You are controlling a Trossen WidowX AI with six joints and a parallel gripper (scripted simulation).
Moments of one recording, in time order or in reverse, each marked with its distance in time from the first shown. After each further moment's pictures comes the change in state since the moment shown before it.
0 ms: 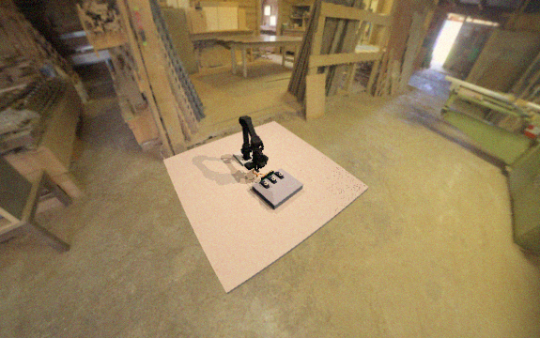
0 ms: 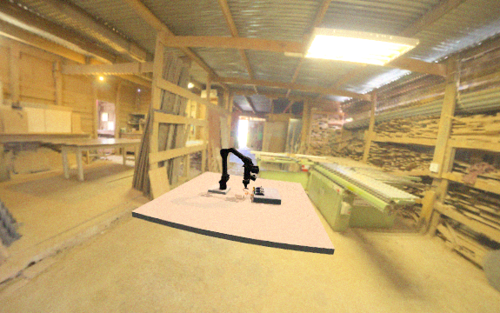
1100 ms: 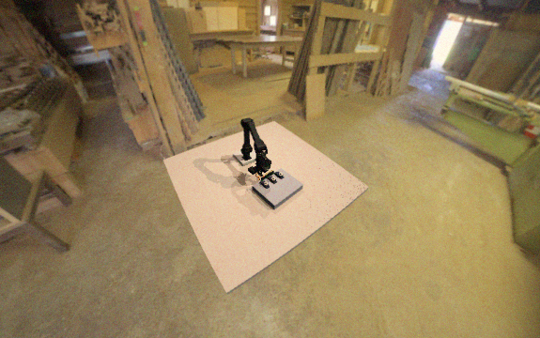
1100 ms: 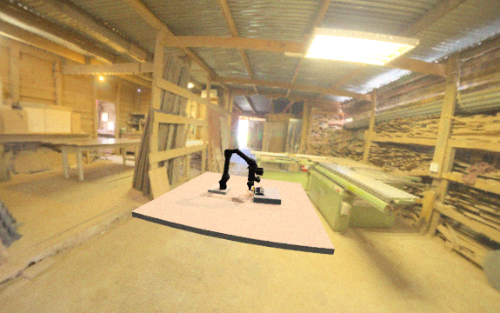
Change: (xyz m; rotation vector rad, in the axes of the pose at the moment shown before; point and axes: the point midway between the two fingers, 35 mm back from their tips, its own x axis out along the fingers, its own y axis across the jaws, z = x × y) arm 0.012 0.000 0.039 -0.016 0.004 0.002
